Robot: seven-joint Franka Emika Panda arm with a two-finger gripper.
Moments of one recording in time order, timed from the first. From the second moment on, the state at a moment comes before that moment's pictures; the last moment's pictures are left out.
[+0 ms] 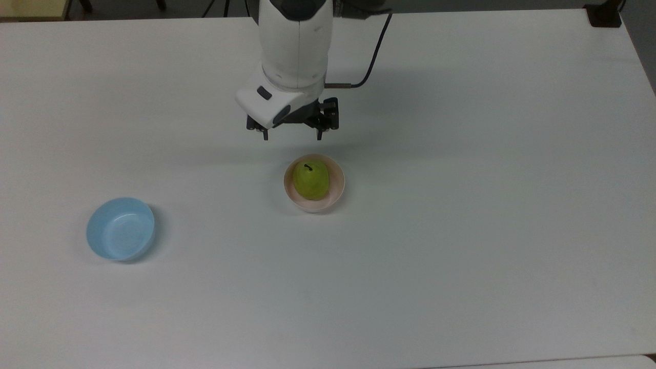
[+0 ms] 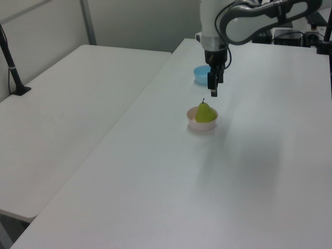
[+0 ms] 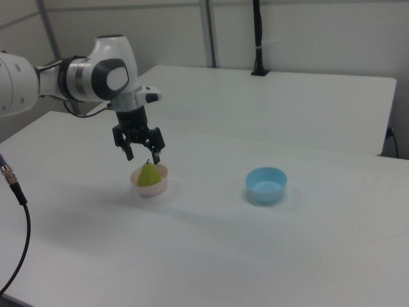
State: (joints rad) arm 0.21 0.34 -0.11 -1.60 -0.04 1.89 0.04
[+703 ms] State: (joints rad) arm 0.23 0.45 -0.11 -1.61 -0.04 2.03 0.04
